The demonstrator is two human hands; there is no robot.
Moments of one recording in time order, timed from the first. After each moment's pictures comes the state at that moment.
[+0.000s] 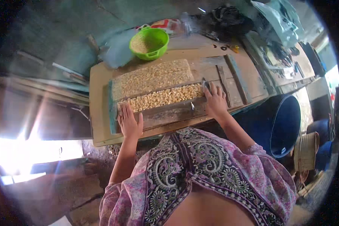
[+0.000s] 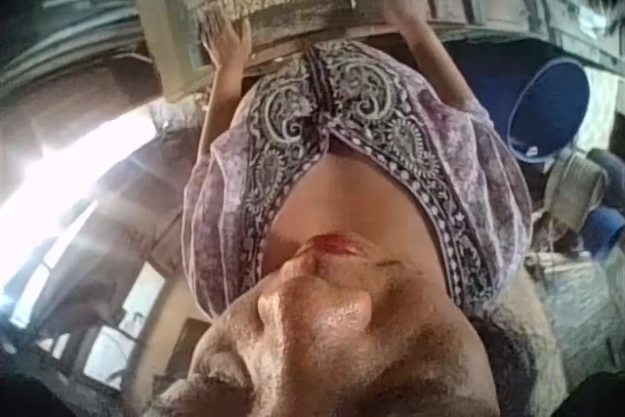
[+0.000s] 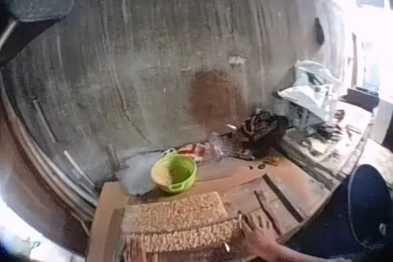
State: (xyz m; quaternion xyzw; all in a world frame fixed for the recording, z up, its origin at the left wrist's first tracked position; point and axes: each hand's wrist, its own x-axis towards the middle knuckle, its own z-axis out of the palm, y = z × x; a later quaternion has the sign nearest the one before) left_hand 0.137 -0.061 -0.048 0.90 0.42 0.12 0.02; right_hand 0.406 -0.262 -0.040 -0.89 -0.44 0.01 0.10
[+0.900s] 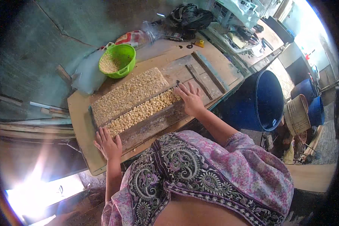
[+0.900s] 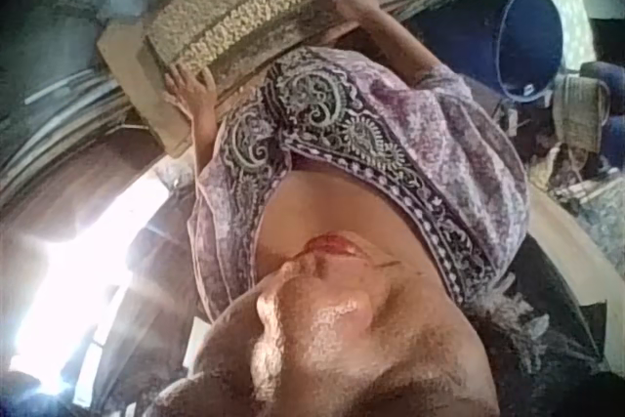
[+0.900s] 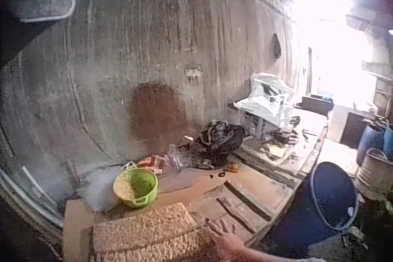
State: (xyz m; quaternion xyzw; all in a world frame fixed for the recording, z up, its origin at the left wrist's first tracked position) left_hand 0.108 -0.021 -0.043 0.91 0.39 0.08 -0.10; right_hand 0.402 -0.252 -0.065 -0.89 -0.43 0.00 0.17
